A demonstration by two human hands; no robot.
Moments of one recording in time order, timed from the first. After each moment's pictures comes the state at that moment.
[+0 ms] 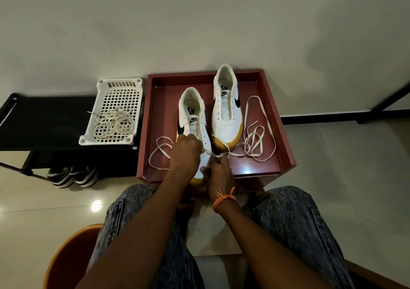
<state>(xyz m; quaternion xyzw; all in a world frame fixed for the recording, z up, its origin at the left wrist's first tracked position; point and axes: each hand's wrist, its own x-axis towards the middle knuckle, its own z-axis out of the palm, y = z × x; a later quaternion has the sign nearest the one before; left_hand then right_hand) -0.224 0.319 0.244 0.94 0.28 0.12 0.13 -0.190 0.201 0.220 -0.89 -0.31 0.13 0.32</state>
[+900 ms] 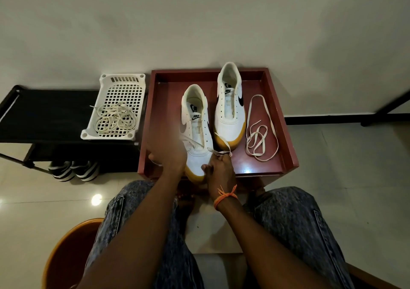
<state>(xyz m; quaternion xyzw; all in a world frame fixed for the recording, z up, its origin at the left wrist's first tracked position) -0.231 0.324 0.269 0.67 0.66 0.21 0.28 -0.185 0.202 0.219 -0.89 -0.32 0.11 0.30</state>
